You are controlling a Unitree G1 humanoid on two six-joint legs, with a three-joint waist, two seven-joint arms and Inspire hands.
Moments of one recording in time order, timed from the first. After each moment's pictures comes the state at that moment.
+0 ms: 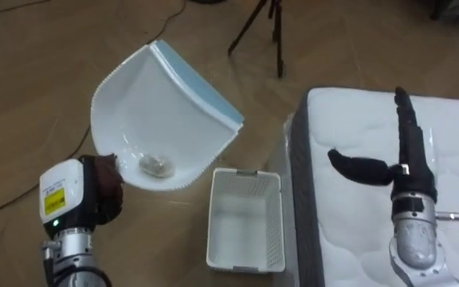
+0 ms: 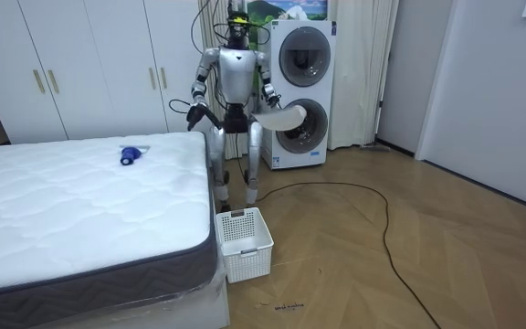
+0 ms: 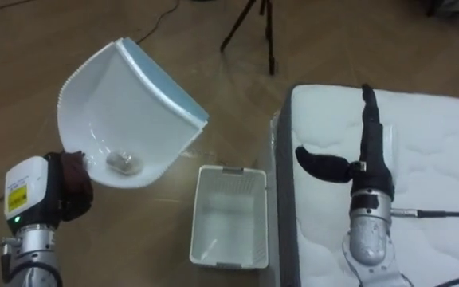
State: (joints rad) left arm 0.00 0.33 -0.12 0.67 0.71 -0.19 0.73; right arm 0.06 -0.37 0.16 0.28 -0.03 -0.27 -0.46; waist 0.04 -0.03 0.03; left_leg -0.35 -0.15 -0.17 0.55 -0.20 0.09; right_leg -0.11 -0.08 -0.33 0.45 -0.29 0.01
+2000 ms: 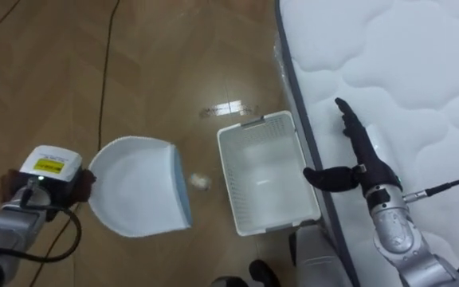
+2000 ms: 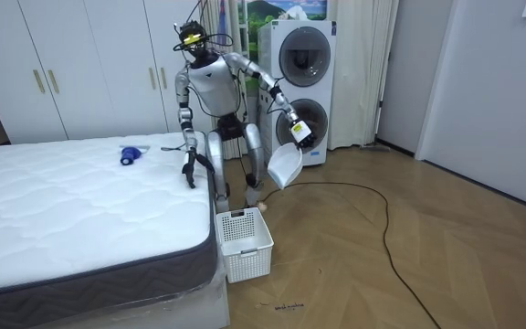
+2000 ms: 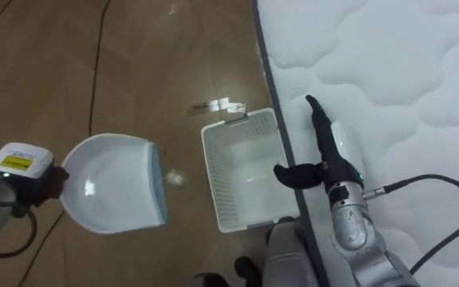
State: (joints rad) left arm -0.41 0.74 -0.65 0.95 0.97 0.06 0.19; right arm -0.11 -0.44 0.29 0.52 -0.16 -0.25 -0.34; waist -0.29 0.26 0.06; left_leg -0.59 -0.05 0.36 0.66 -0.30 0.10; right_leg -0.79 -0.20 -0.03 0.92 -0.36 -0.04
